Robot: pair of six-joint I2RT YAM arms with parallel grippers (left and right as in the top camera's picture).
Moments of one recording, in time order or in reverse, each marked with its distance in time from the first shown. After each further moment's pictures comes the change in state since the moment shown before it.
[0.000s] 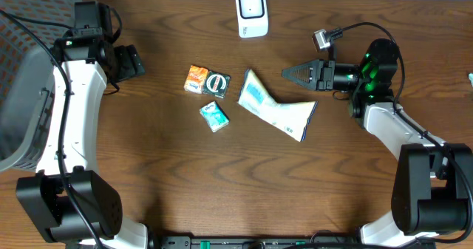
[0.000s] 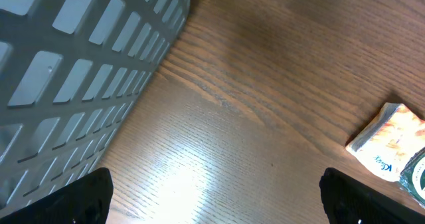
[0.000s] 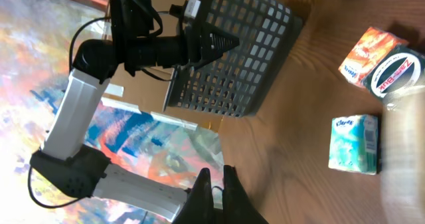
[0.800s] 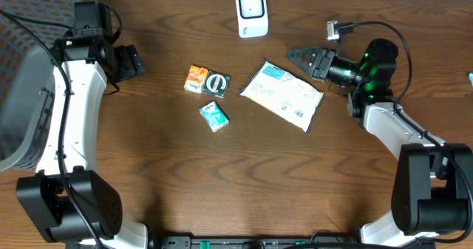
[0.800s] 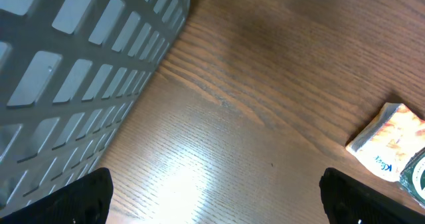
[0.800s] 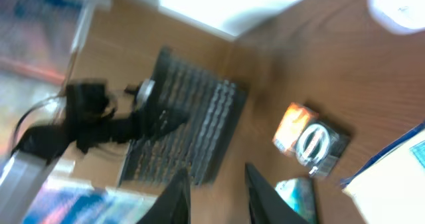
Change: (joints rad) left arm 0.000 0.000 0.000 0.000 0.000 0.000; right arm 0.000 0.000 0.000 -0.053 0.361 -0.089
